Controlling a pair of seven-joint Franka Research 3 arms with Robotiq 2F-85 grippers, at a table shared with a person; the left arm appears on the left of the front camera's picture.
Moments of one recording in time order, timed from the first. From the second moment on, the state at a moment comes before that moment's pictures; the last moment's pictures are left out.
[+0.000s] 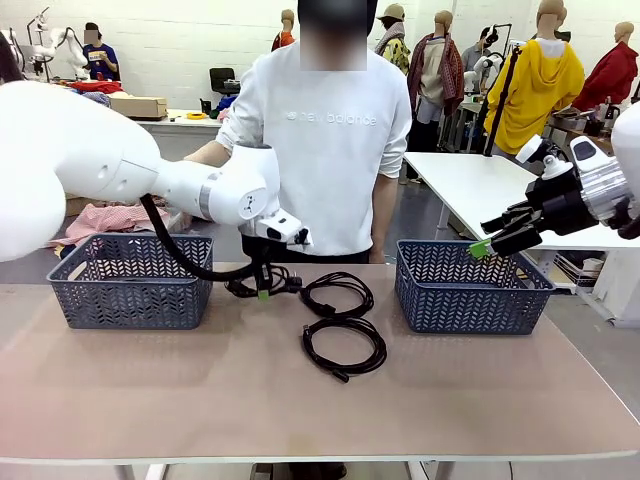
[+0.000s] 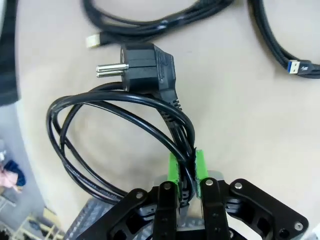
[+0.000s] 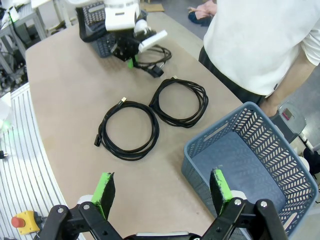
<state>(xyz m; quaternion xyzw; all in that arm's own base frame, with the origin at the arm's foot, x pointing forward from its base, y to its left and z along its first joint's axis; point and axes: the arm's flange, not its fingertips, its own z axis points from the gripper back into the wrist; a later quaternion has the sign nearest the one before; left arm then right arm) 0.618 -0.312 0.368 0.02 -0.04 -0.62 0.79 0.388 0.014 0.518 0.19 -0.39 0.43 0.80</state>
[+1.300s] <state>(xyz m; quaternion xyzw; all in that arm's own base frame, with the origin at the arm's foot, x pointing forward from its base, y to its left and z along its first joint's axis) 0.531 -0.147 0.538 0.10 -0.12 -0.54 0.83 0.388 0.014 0.518 0.19 -0.39 0.43 0.80</state>
